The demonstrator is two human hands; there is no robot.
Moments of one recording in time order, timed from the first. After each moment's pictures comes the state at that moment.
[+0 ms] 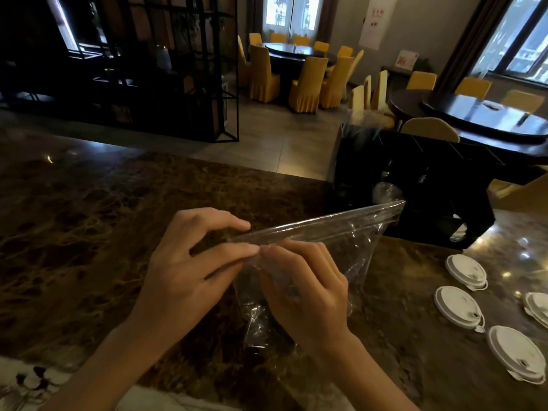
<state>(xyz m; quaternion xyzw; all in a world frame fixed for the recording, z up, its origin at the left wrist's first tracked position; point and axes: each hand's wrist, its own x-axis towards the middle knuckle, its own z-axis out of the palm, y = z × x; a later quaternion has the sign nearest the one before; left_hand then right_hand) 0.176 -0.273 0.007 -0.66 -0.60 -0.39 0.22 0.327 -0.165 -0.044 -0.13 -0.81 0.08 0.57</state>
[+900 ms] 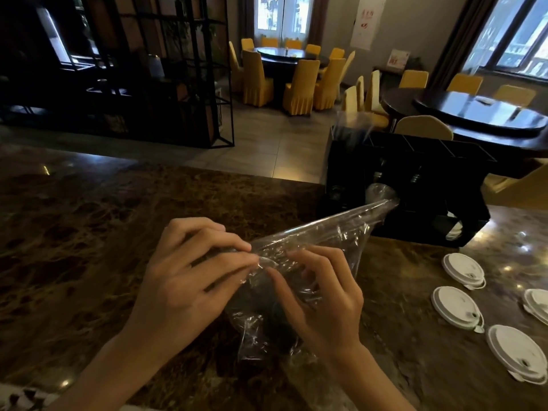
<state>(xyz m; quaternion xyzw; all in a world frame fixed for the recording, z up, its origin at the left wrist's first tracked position) 0.185 -0.258 0.010 -0.67 -0.59 -0.37 0.24 0.349 -0.145 -0.057 -0.21 -0.78 0.12 0.58</state>
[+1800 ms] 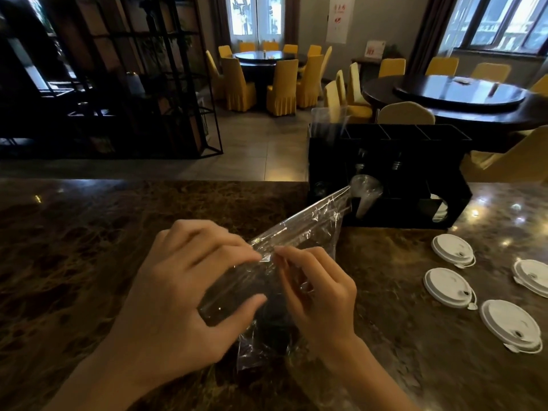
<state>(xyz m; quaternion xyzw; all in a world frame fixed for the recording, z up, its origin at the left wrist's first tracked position) 0.201 -0.258 0.038 -0.73 -0.60 -0.30 0.13 0.360 -0.136 -0.063 -0.21 -0.78 0.15 0.57</state>
